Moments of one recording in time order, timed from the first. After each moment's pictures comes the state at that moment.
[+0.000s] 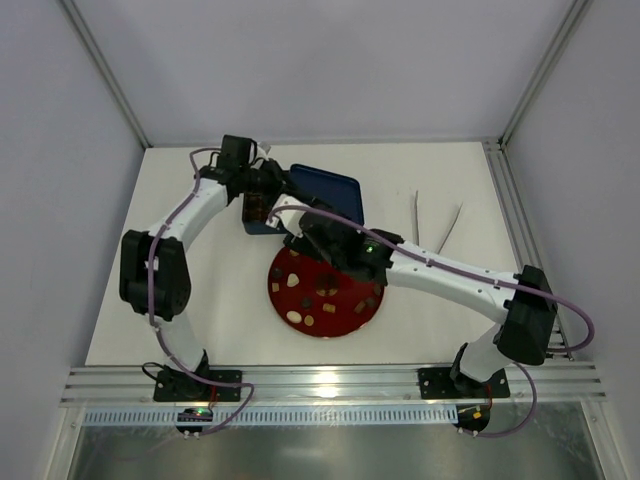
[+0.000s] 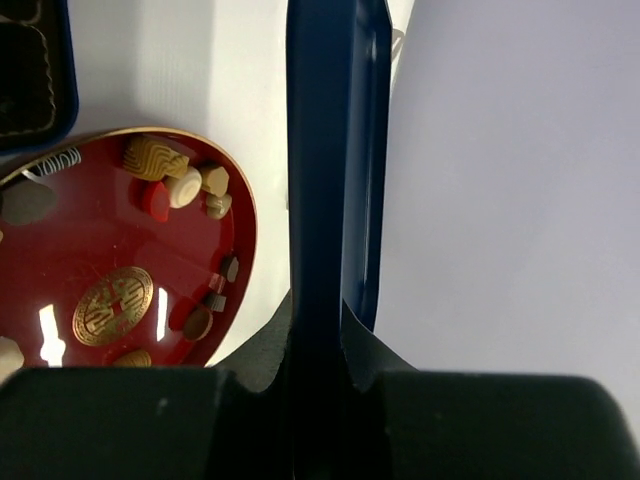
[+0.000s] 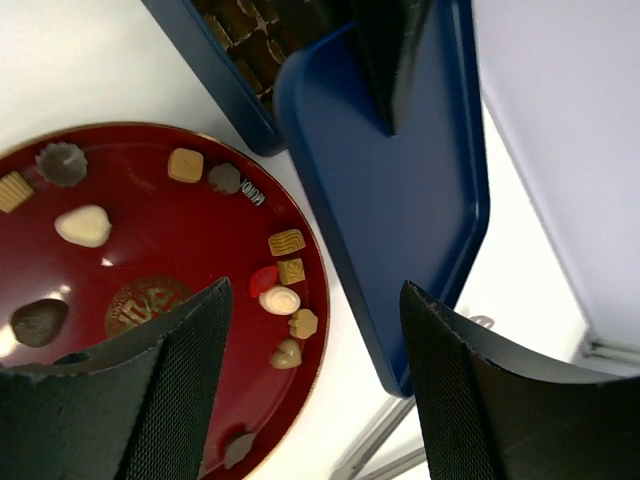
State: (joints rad) left arm -0.27 1.83 1.49 -0.44 0.73 -0.96; right arm 1.03 1.53 1.34 -0.39 0.48 -0.33
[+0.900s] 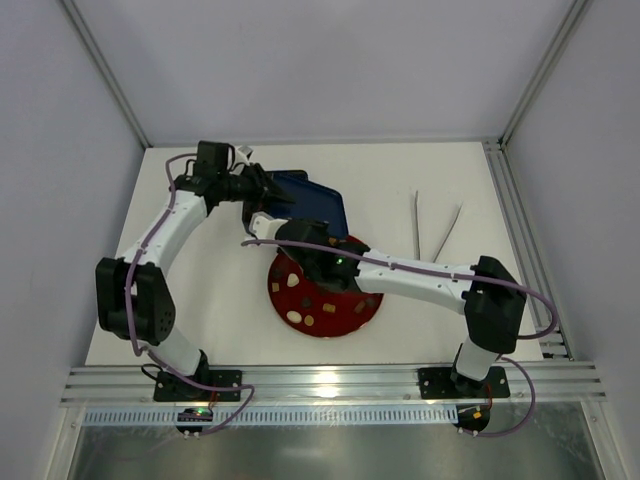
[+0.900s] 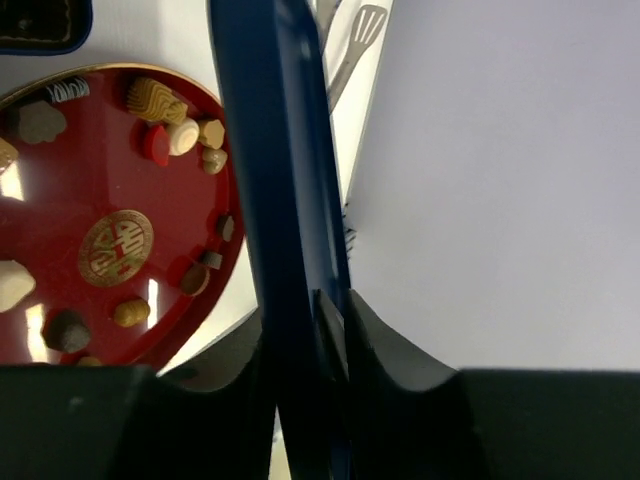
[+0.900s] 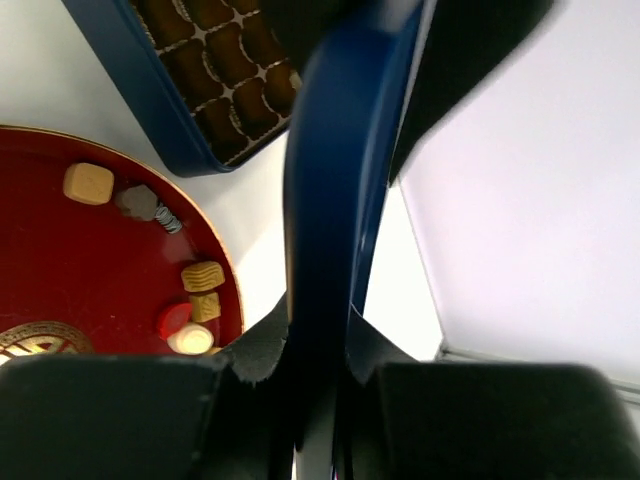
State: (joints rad) left arm -0.20 1.62 1.36 -0.50 0.78 -0.94; right arm 1.10 1.70 1.33 -0.16 0.71 -0.68
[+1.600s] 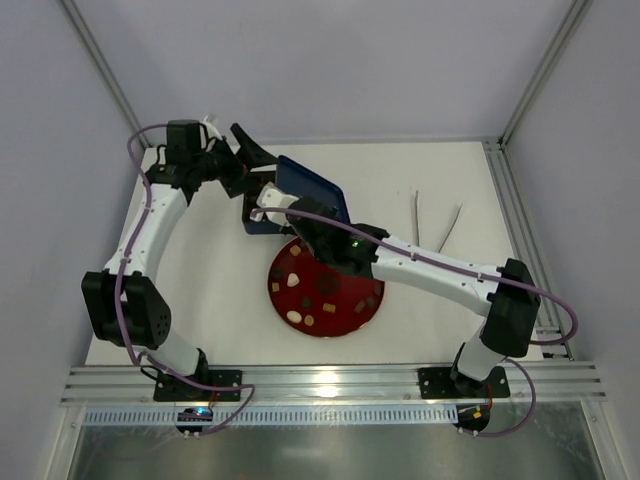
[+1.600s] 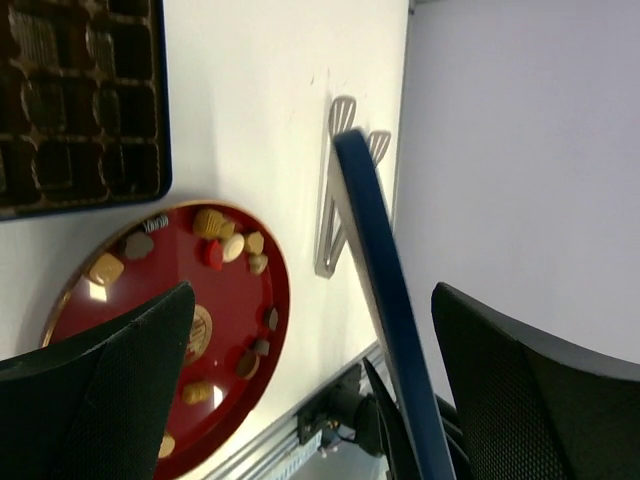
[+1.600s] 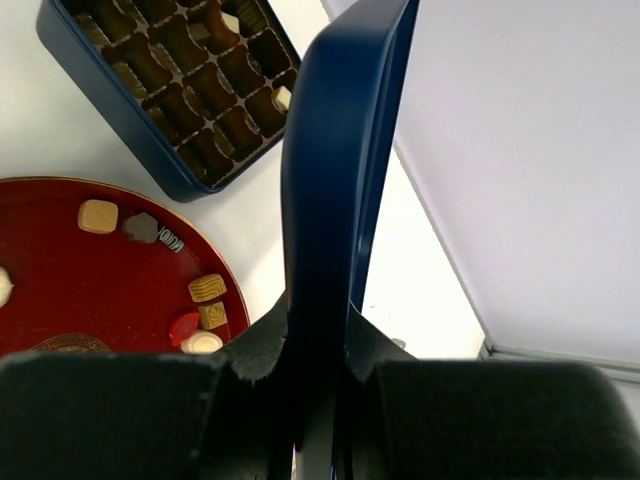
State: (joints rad) left arm -0.12 1.58 1.47 -0.51 0.63 -0.80; right arm 1.07 1.65 1.43 -0.27 0.66 -0.56
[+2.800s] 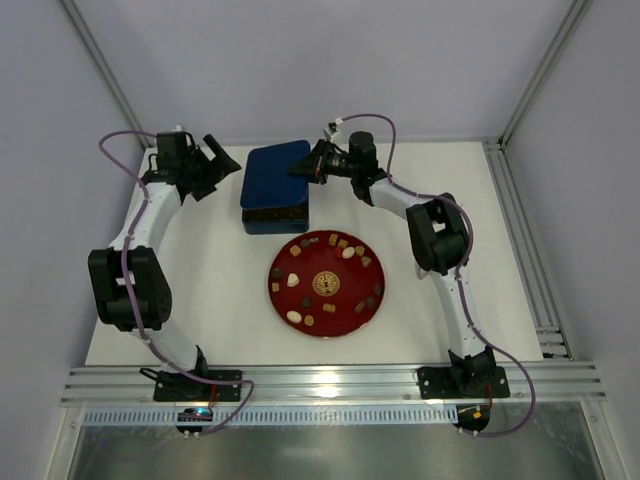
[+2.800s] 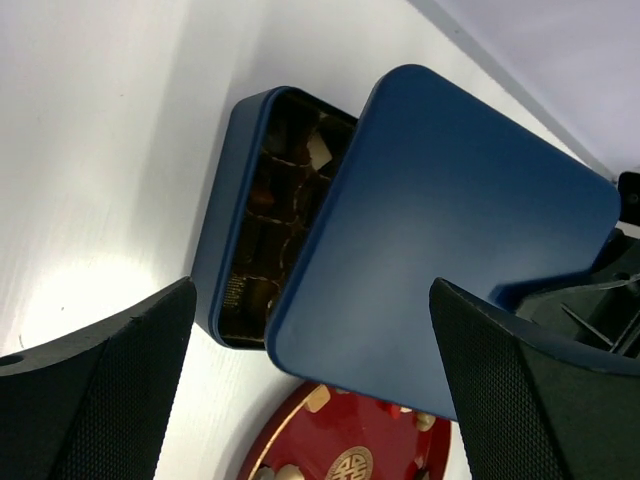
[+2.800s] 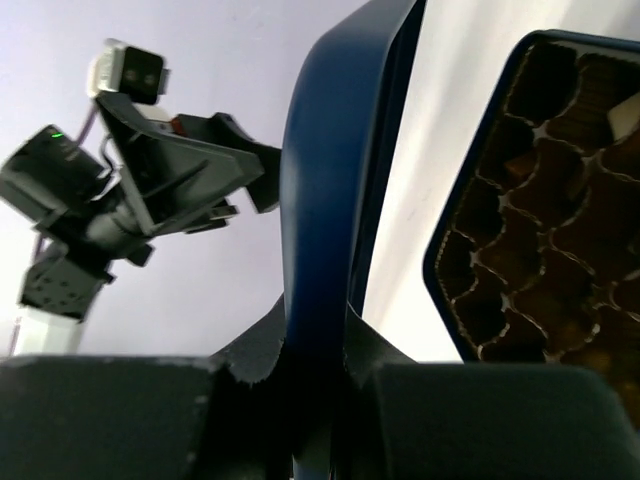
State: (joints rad) left arm 0.03 1.68 1.42 -0.38 0.24 -0.64; right arm 0.44 2.36 1.82 0.46 -0.85 1.19
